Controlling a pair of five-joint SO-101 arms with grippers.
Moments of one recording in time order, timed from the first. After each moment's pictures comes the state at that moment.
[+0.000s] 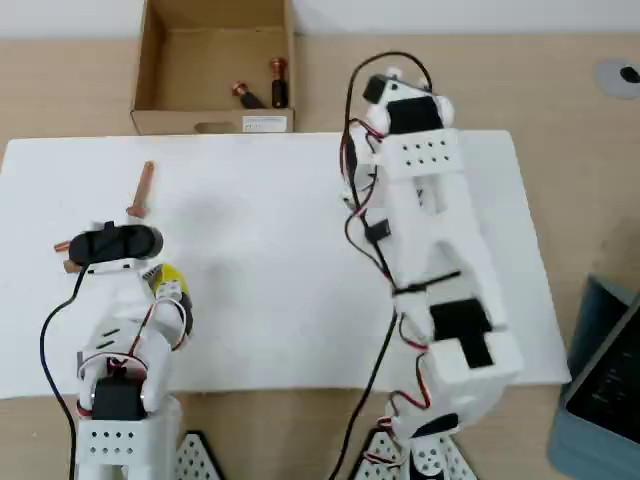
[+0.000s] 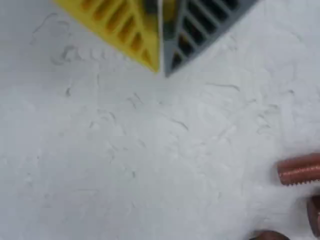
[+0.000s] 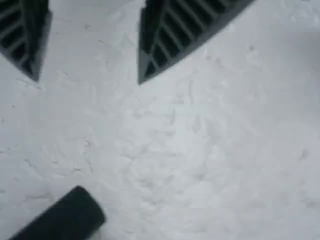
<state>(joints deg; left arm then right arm) -2.9 -103.7 96.3 51.0 -0.4 -14.8 11.6 -13.3 100.3 -39.5</state>
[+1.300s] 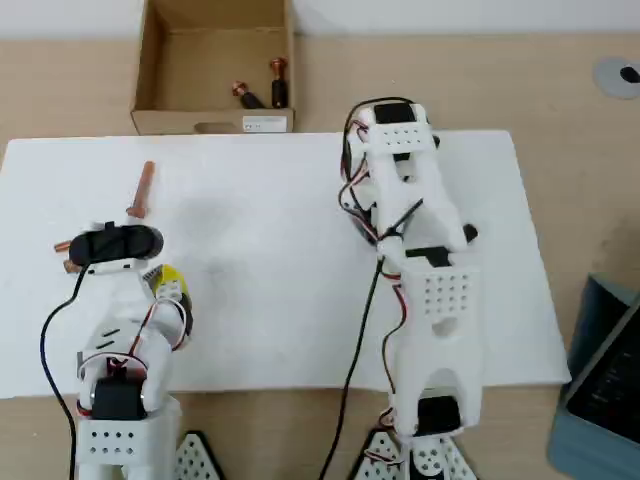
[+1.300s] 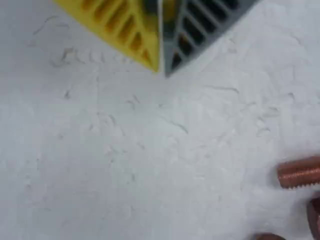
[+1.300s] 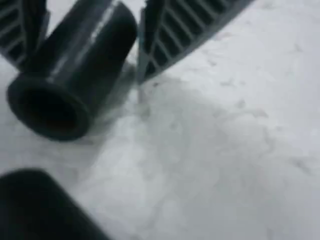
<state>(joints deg) -2.9 -103.7 96.3 51.4 -0.4 -11.0 45.6 -31.8 100.0 -44.8</state>
